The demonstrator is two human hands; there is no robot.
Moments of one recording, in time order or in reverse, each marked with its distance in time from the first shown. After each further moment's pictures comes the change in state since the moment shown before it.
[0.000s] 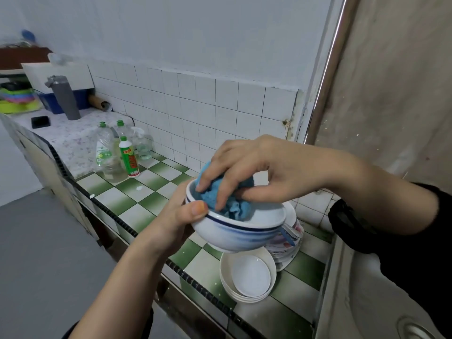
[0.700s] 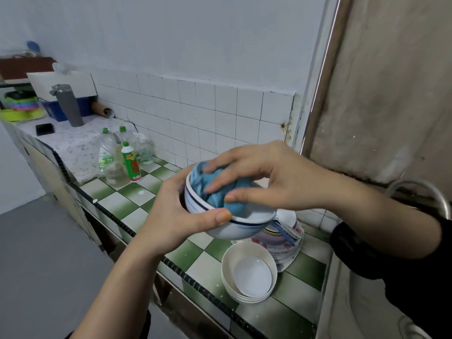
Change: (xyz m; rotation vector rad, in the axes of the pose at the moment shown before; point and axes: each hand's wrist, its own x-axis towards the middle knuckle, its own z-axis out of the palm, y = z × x) left_hand -0.010 0.025 0.006 0.301 0.139 0.105; right_hand -0.018 -0.017 0.018 0.198 0.275 0.224
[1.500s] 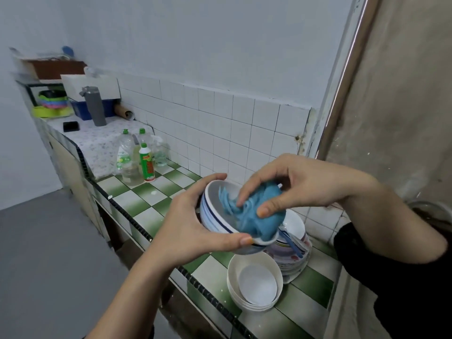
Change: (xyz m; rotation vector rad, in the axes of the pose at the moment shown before) left_hand -0.026 0.003 0.001 0.240 0.111 -0.020; right_hand 0.004 -0.003 -0.014 0.318 -0.290 0.289
